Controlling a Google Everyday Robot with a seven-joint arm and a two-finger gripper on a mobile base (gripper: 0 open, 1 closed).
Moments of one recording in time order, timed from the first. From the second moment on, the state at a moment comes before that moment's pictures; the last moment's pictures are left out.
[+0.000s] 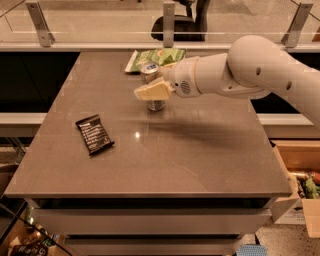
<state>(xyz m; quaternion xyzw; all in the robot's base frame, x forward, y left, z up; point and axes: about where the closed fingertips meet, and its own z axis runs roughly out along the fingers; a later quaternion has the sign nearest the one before) 0.618 0.020 0.895 -0.46 0.70 0.28 0.48</state>
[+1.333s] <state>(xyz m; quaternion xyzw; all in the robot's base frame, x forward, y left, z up) 0.617 0.026 0.899 -0.46 0.70 0.27 0.47</state>
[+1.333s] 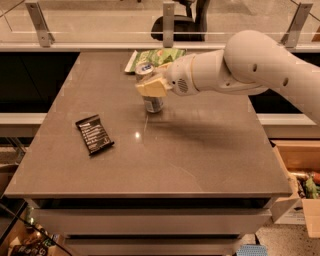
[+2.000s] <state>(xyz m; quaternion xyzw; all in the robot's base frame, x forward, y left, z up) 0.618 0.011 0.910 -0.48 0.74 0.22 0.42</state>
